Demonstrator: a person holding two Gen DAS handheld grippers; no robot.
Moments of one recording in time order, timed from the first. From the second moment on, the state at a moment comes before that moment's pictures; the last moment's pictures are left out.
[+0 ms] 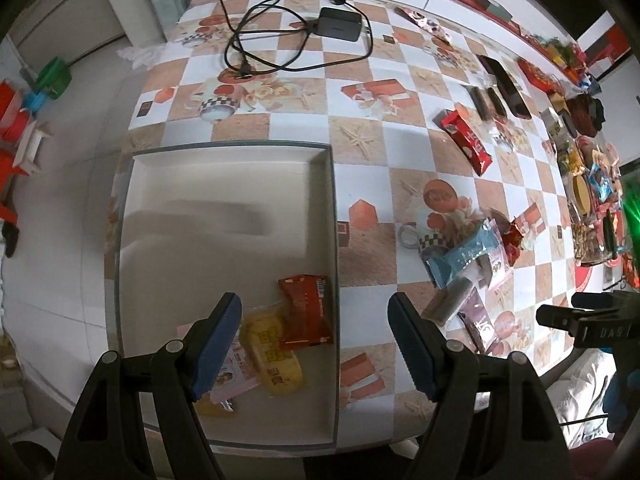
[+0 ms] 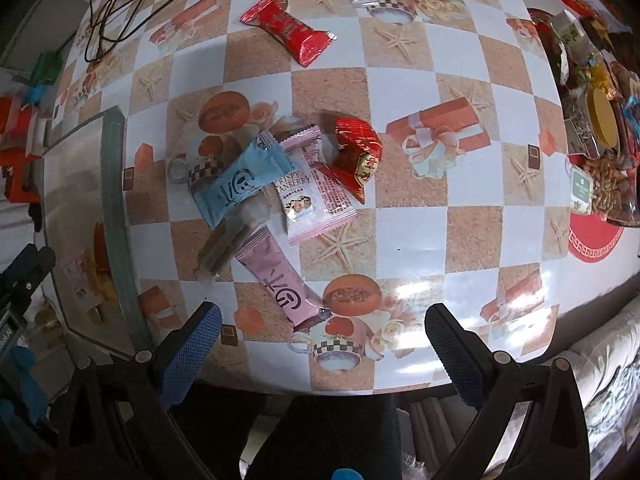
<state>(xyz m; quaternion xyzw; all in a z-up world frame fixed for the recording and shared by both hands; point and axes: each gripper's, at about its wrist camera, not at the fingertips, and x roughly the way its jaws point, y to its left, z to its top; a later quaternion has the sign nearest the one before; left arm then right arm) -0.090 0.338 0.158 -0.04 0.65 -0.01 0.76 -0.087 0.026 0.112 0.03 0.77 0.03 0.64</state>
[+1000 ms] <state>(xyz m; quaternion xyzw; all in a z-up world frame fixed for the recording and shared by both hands) -0.091 0.312 0.142 0.03 0.68 -0.02 0.73 -0.112 -0.029 0.053 0.08 0.79 -0.02 0.60</state>
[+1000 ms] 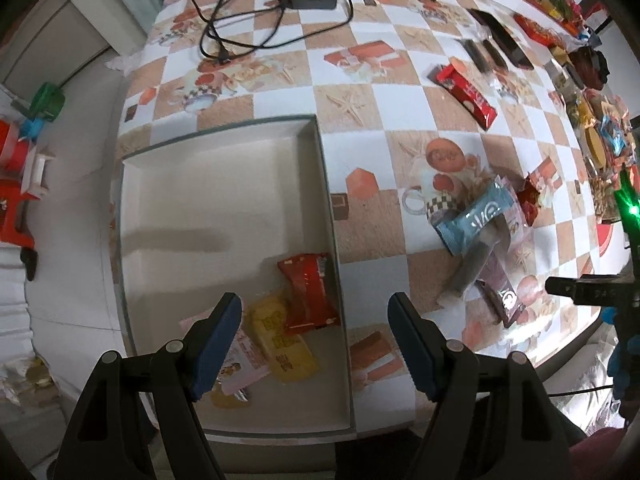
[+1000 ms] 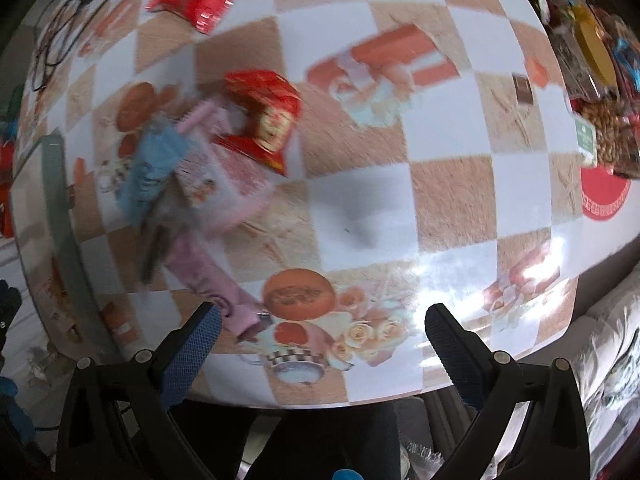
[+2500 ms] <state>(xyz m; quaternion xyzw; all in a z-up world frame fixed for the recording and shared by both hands) -0.044 0.140 0.063 0.19 0.69 -0.18 0.68 -0.108 -0.003 0.008 0.02 0.78 -0.01 0.63</state>
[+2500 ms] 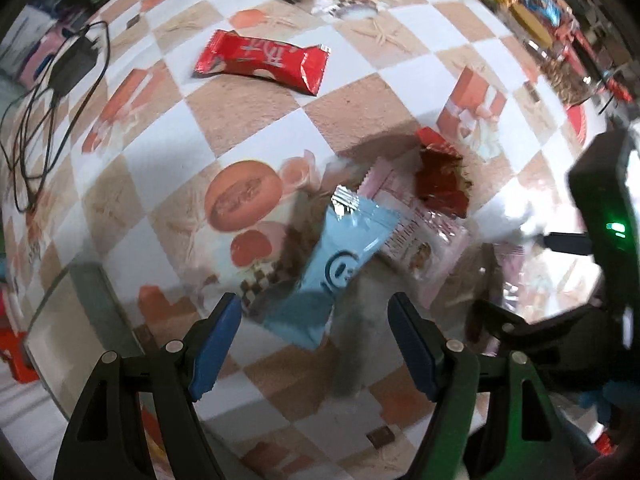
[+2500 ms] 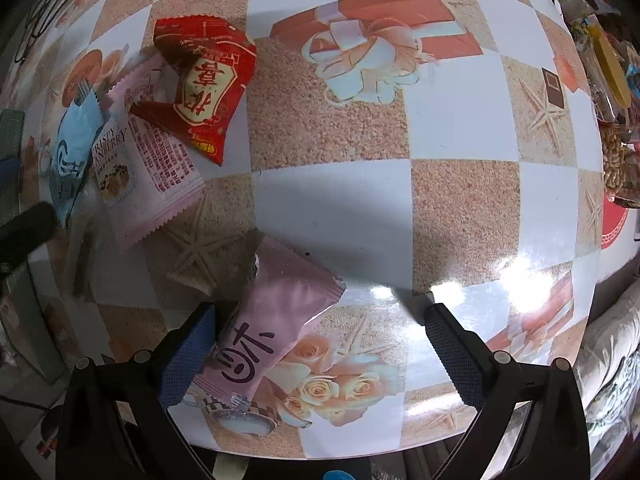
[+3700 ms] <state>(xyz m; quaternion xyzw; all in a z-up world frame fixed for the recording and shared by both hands) -0.024 0.141 0.033 0.16 0.71 -0.13 0.68 -0.126 0.007 0.007 0.08 0.79 -0.05 0.61</state>
